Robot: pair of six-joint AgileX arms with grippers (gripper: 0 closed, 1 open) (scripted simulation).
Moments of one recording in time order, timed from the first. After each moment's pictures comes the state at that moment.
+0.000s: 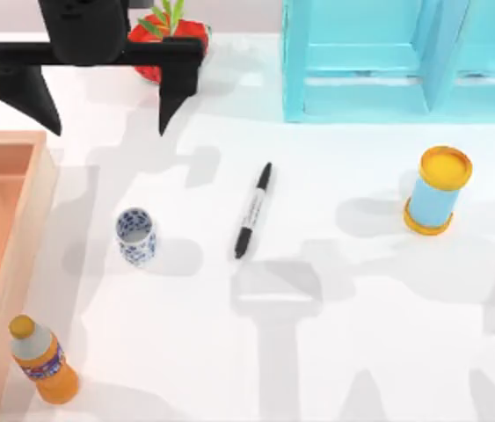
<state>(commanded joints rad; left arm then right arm) -0.42 2.08 2.17 -1.67 0.00 -0.39 0.00 0.00 0.00 0.00 0.00 0.00</state>
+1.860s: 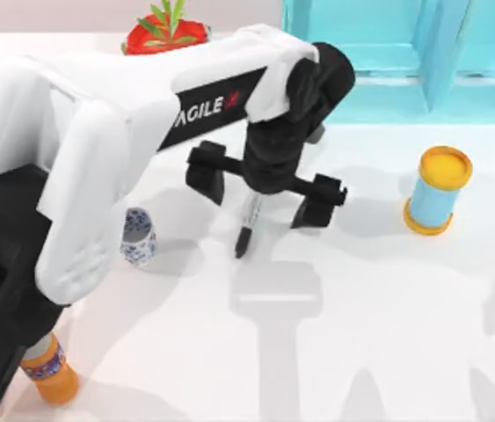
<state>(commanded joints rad) -0.67 2.55 2.06 -1.05 -0.18 -0.35 0.00 0.00 0.00 0.00 0.00 0.00</state>
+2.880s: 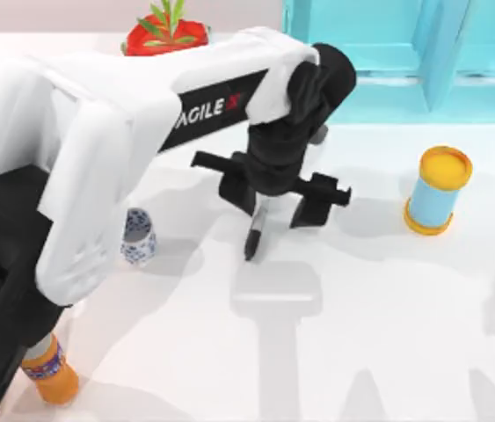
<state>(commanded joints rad) -0.66 2.55 2.05 -1.04 -0.17 -0.35 0.00 0.00 0.00 0.00 0.00 0.00</state>
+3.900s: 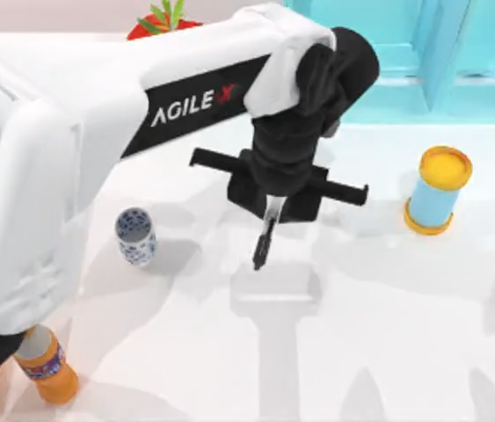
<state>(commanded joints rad) -0.75 2.29 1.93 -1.12 -0.14 -0.45 0.00 0.00 0.00 0.00 0.00 0.00</state>
